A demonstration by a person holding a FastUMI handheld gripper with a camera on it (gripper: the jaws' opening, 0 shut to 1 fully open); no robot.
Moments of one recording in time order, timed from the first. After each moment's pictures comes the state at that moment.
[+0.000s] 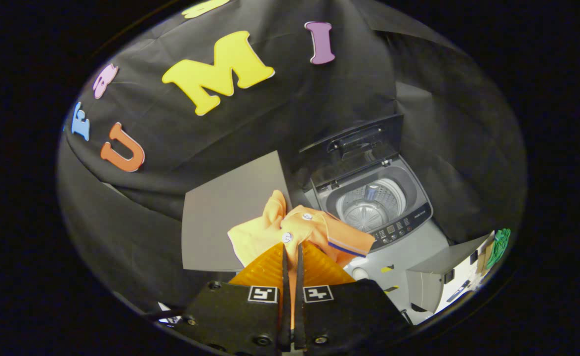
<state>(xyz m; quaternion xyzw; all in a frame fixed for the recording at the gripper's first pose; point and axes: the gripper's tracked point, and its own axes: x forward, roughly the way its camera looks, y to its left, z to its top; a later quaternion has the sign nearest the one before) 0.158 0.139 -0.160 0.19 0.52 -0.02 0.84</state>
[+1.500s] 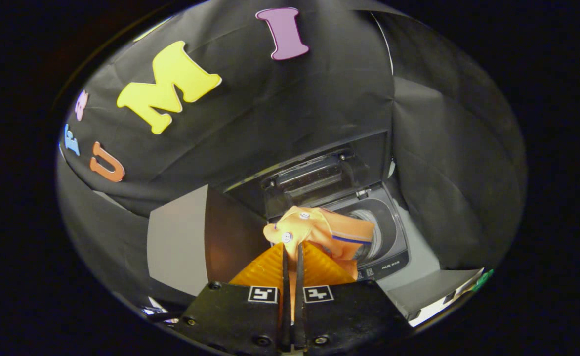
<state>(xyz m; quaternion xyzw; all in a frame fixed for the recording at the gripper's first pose) 0.277 -0.042 -0.251 0.18 0.54 0.01 0.82</state>
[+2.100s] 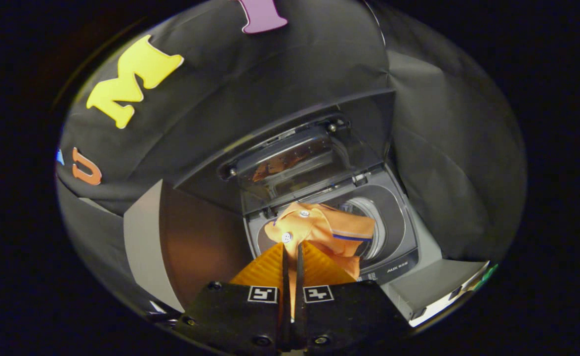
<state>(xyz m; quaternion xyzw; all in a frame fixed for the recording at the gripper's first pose) 0.296 -0.050 -0.346 0.18 0.59 -0.02 0.79</state>
